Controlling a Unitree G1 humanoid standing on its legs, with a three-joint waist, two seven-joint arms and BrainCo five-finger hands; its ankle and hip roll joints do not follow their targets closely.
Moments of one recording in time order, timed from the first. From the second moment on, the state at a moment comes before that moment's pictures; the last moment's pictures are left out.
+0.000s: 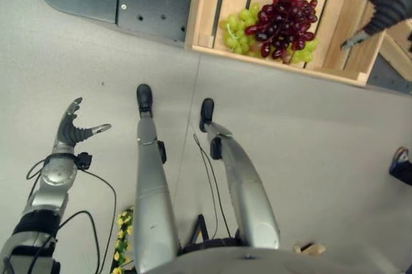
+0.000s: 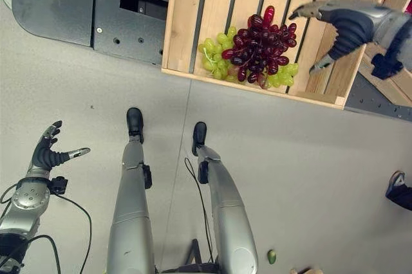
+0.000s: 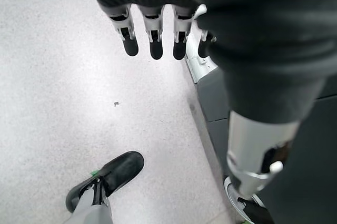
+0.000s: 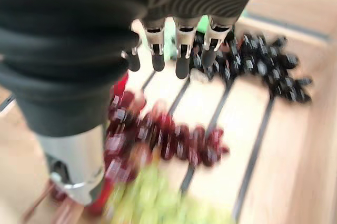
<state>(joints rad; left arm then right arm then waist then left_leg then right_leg) -0.11 0.80 -0.02 0.61 -0.17 -0.34 0.20 -1.54 -1.43 1.16 0.37 0.06 -0.32 0.16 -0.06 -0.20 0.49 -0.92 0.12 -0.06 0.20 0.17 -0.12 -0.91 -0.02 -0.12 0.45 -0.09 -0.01</state>
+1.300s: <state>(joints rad) -0.17 0.83 -0.06 0.64 -0.17 -0.34 0.22 -1.63 -1.27 1.28 0.47 -0.05 -0.30 0.22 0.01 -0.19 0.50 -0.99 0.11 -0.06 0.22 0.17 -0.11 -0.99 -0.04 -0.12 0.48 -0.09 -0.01</state>
